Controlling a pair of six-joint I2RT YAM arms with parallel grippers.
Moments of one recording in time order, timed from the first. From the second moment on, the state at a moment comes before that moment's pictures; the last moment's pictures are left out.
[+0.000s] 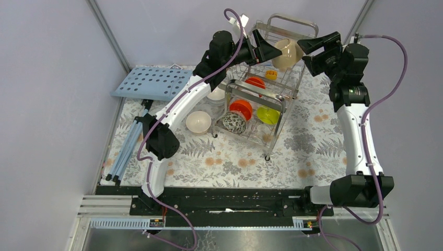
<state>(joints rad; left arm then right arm) -0.65 2.11 2.25 -0.05 0.49 -0.88 -0.04 1.35 1.51 -0.26 -0.29 1.10</state>
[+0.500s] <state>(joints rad) -0.65 2.12 2.25 -0.05 0.49 -0.88 -0.04 1.34 1.38 -0.04 -0.31 1.17</state>
